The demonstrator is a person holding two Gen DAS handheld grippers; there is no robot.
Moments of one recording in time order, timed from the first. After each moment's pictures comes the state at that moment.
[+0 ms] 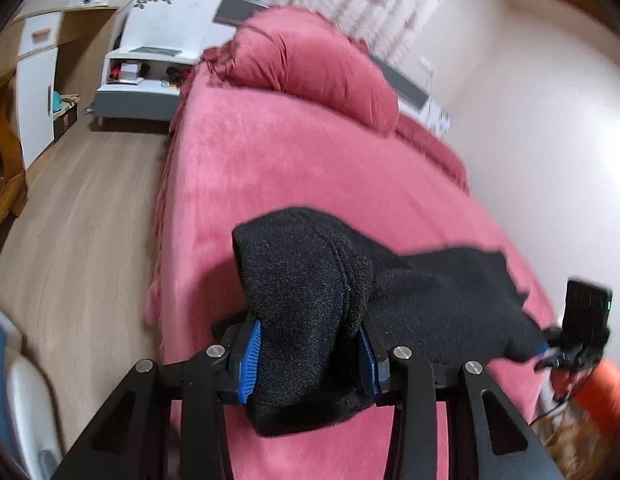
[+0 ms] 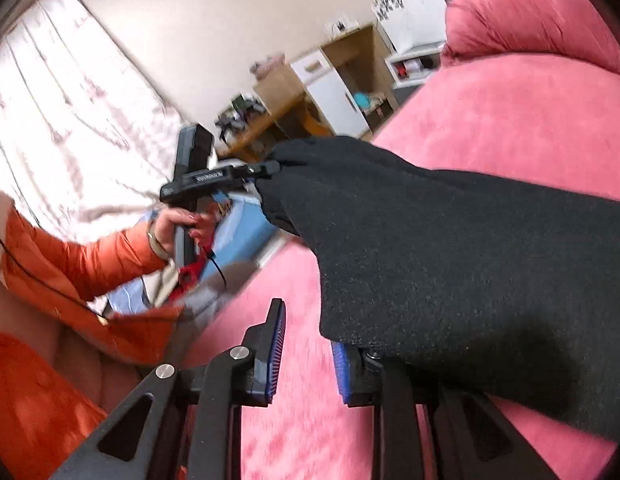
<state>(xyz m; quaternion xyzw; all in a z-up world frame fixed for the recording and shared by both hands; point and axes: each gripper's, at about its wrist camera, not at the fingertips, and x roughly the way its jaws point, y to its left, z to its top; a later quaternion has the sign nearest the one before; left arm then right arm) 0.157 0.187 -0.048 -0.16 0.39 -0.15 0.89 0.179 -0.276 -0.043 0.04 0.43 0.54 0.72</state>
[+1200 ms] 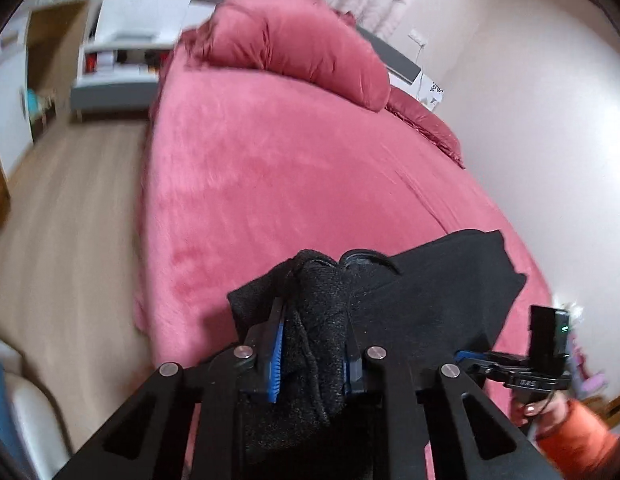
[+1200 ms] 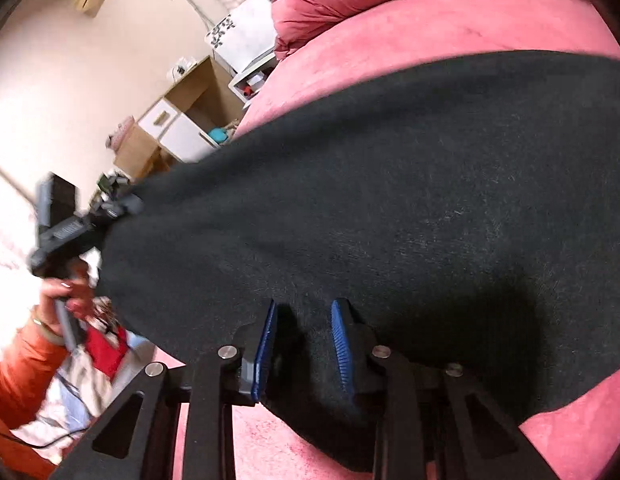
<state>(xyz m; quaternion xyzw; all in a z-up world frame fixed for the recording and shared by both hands) 0.216 0.183 -0.040 -0.14 0.42 -0.18 0.88 0.198 -0.272 -0.122 0.16 0.48 0.30 0.81</state>
